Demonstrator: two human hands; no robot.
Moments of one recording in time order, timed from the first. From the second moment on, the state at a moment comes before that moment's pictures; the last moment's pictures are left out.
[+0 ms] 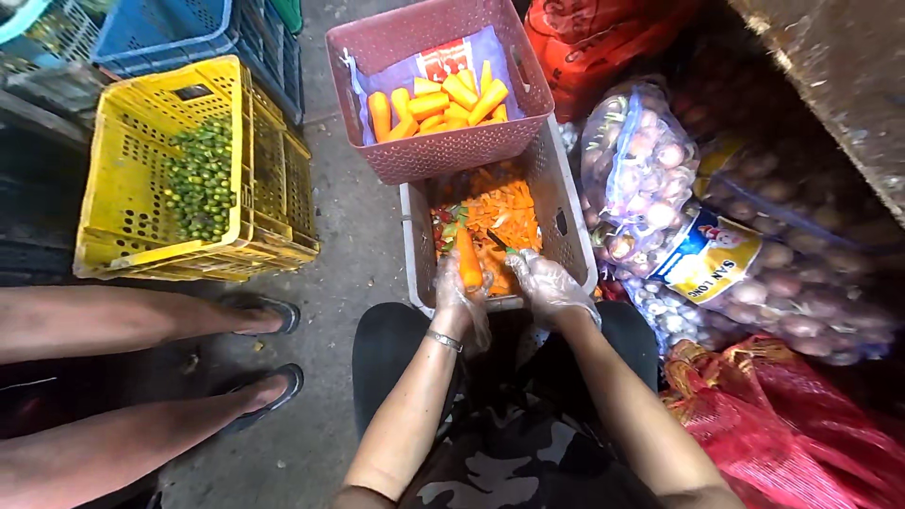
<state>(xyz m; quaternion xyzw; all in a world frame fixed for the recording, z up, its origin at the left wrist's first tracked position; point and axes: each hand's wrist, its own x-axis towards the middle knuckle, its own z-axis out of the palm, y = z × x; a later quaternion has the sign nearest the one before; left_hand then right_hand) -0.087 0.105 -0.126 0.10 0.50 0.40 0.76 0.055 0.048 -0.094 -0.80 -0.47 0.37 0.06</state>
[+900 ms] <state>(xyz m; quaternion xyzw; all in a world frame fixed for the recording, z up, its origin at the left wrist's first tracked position) -0.090 0.113 -0.117 0.08 0.51 0.39 0.76 0.034 0.049 -0.093 -0.73 -0.58 0.36 0.04</state>
